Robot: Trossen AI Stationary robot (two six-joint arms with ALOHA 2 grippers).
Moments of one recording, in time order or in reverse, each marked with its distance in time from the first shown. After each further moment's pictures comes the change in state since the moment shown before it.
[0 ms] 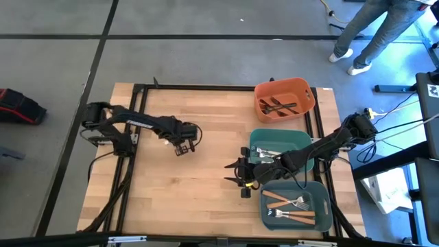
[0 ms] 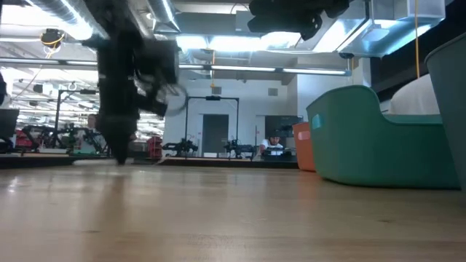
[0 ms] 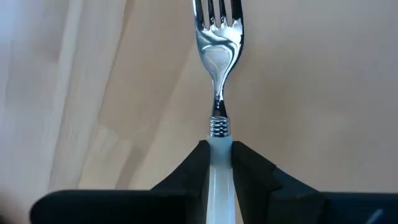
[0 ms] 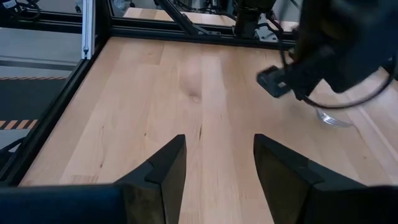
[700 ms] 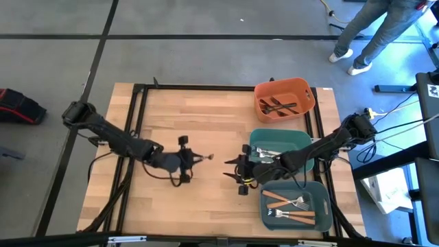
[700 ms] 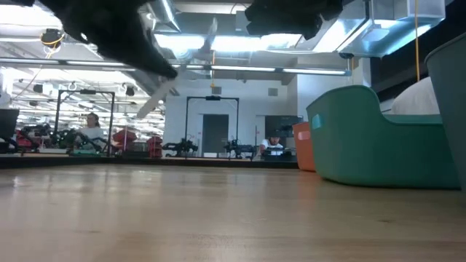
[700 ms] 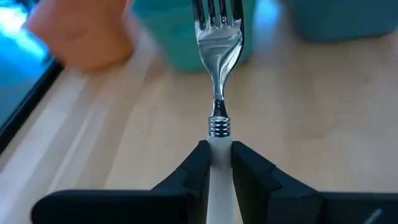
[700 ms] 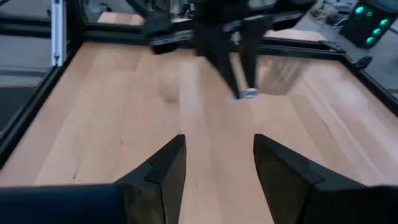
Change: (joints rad) left arm -0.518 -0.257 -0.125 0.725 -0.234 0.187; right arm 0.000 0.009 0.000 0.016 0.099 0.000
